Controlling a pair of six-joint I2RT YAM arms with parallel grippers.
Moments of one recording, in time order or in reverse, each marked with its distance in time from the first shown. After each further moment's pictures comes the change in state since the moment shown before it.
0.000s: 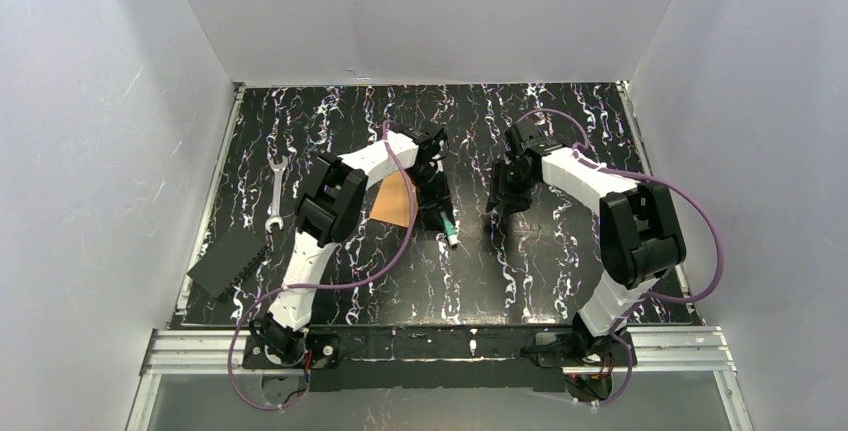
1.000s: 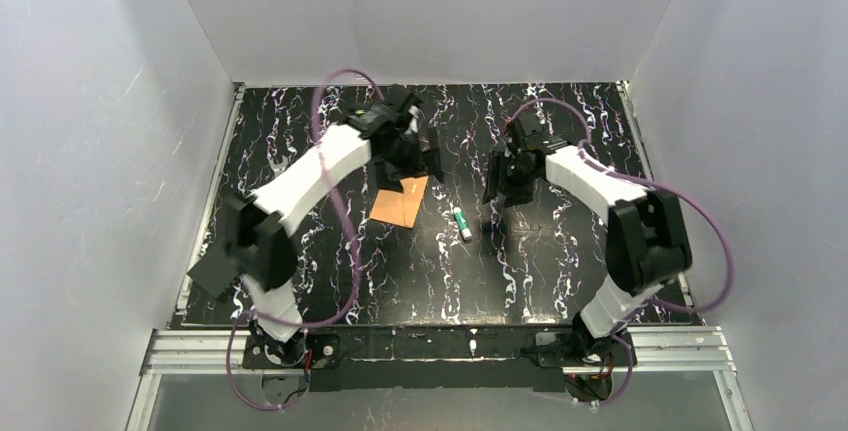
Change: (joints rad) left arm -0.005 -0.412 -0.069 -0.026 -0.361 0.035; right arm 0.005 0.006 0.027 0.022 -0.043 -0.058
